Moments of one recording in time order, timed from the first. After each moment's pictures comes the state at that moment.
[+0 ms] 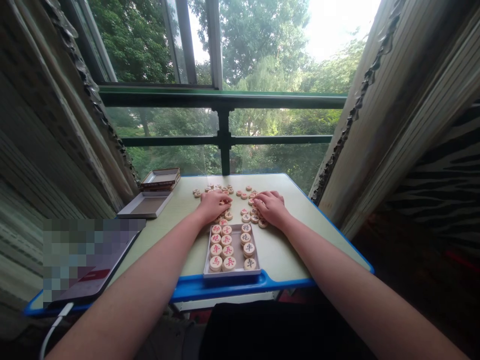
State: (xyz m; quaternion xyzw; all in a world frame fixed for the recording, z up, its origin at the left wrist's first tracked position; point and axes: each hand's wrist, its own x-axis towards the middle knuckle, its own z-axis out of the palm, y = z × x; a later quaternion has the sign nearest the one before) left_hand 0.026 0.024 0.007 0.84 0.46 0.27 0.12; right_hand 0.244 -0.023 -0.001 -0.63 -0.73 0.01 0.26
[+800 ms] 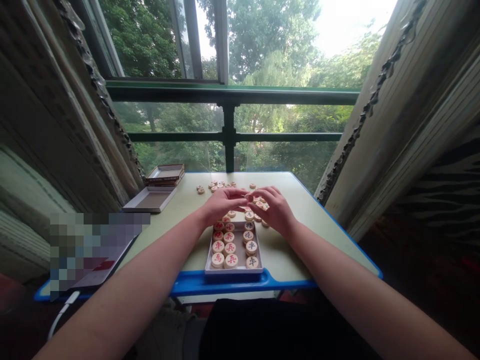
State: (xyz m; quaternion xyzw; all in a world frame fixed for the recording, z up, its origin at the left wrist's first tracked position) left_hand 0.044 -0.015 0.029 0.62 0.30 0.39 0.61; right_hand 0.229 -0.041 0.011 -0.34 -0.81 -0.13 0.46
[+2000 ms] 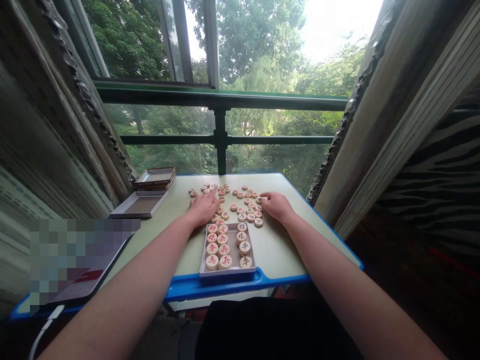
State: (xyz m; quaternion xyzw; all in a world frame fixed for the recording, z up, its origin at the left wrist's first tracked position) left_hand 0.011 0.032 -0.014 0.79 0.56 0.23 0.13; right_hand 0.262 -0.020 0.008 -0.69 -0.67 0.04 0.27
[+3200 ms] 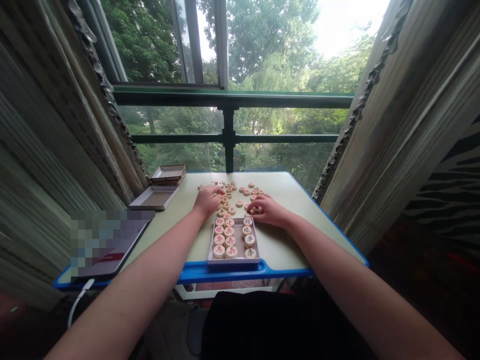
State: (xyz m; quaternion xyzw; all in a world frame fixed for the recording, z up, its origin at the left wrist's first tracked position) left_hand 0.008 0.020 -0.002 0.75 0.51 0.40 0.10; right_hand 0.236 -0.040 0.013 -0.47 -0.85 0.07 0.22
